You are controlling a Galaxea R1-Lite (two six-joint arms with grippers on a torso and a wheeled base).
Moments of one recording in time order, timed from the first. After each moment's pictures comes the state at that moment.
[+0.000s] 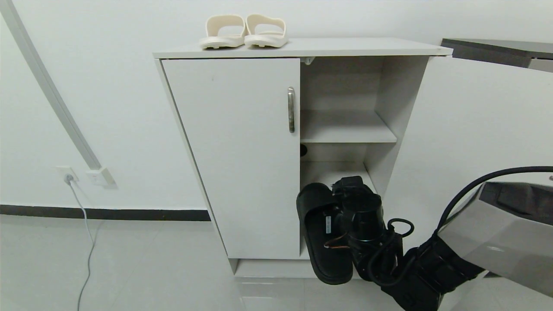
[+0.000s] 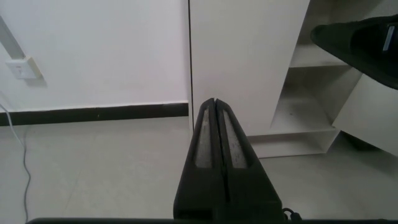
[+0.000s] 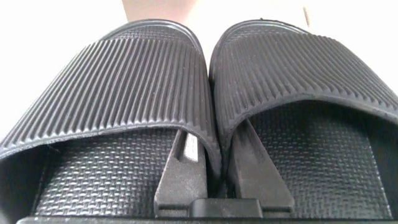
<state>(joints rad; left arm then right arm) 0.00 0.00 0.00 0.00 -0.05 0.01 0.78 2.16 -0.89 -1.05 -0.66 0.14</state>
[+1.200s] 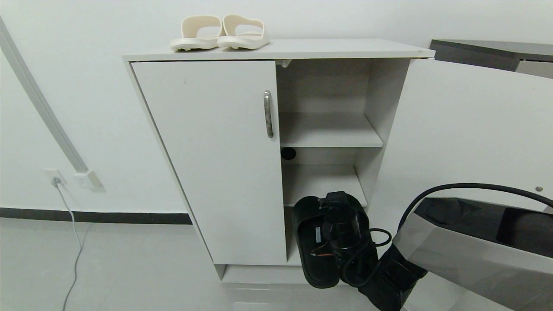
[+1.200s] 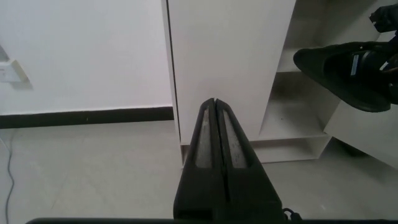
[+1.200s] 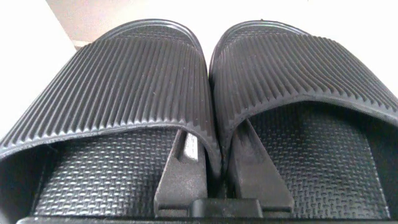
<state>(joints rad) 0.00 0.00 0.00 0.00 -0.05 0.01 0.75 2.36 -1.02 -1.06 -0.66 0.16</state>
